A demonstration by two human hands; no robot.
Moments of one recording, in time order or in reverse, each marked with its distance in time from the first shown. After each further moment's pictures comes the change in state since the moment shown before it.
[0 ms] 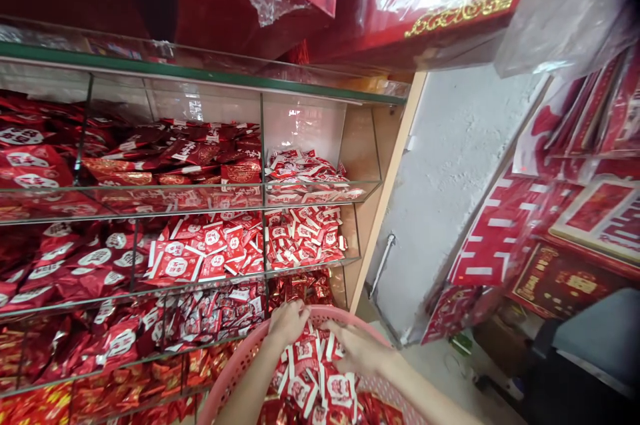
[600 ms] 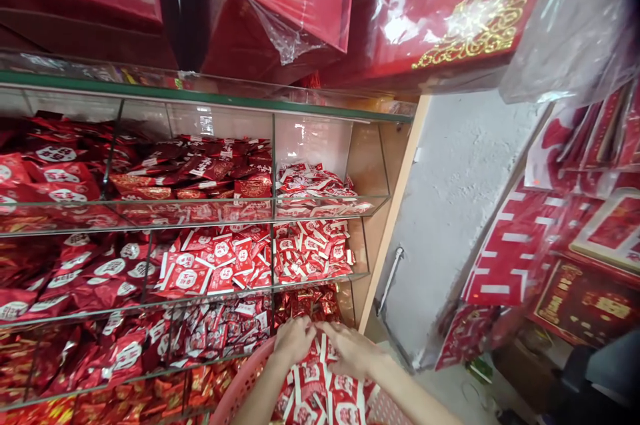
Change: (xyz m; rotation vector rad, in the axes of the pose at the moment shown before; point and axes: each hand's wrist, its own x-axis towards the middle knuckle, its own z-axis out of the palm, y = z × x) left_hand -0.002 -0.002 -0.001 0.006 0.011 0.006; right_hand 0.036 -0.018 -0.004 -0.292 0.018 -0.053
